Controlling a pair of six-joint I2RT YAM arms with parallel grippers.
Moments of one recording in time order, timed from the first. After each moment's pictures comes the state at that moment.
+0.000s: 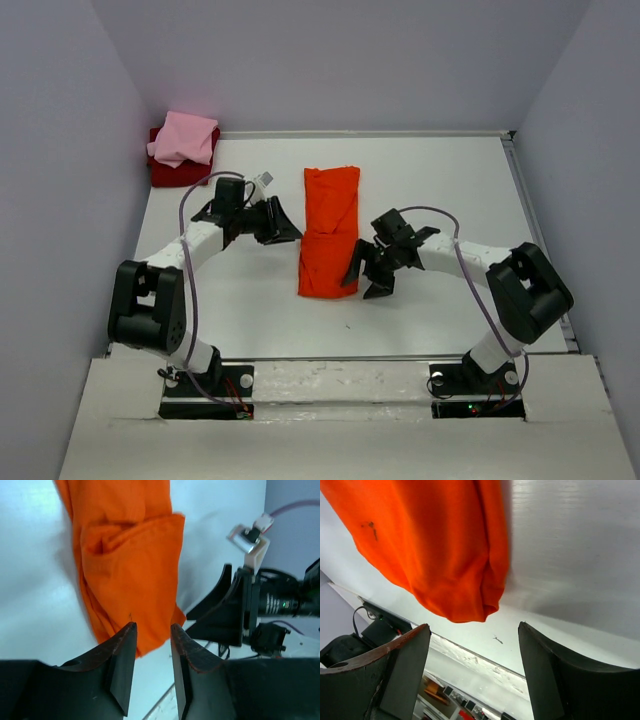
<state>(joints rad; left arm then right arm) -0.21 1.54 0.95 -0.20 0.70 -0.53 0.62 1.62 0.93 -0.43 -0.41 0.95</state>
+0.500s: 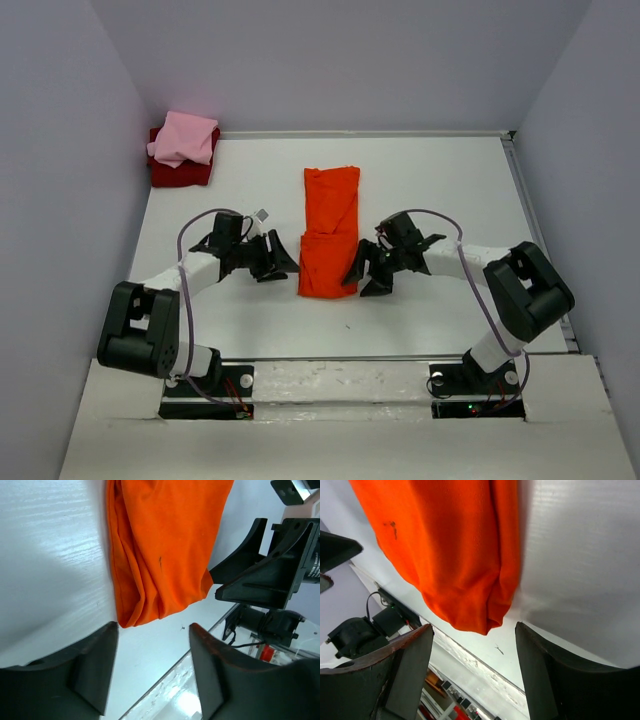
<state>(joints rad) -0.23 1.39 0.63 -0.16 0.69 -0.60 0.56 1.62 0.81 -0.21 -0.54 0.90</state>
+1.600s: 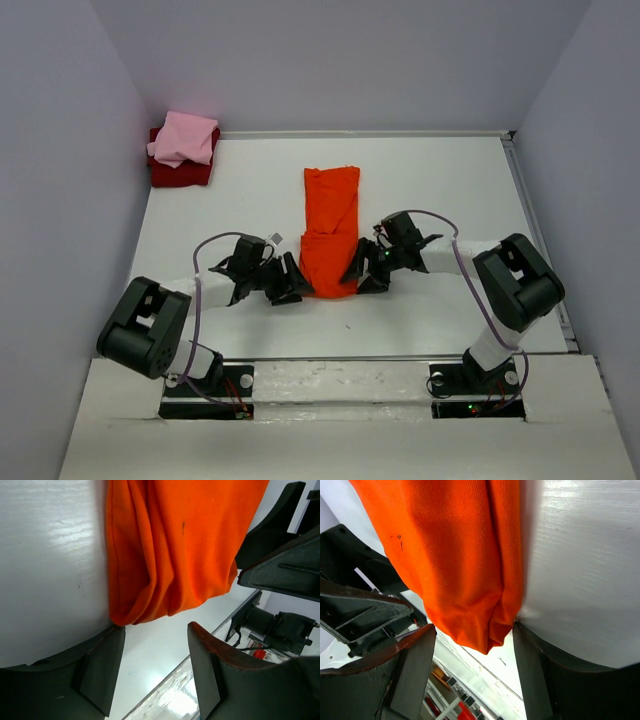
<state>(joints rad) -0.42 1.40 0.43 0.10 0.57 -0.83 0.52 1.70 0.80 -0.10 -0.62 0.90</state>
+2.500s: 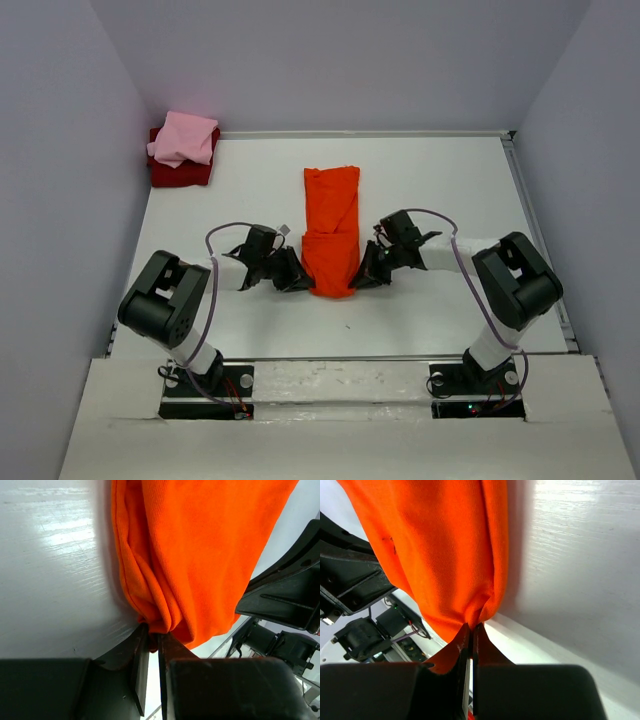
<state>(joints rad) -0.45 1.58 0.56 0.14 0.52 -0.84 0.52 1.71 0.83 -0.15 -0.60 0.88</state>
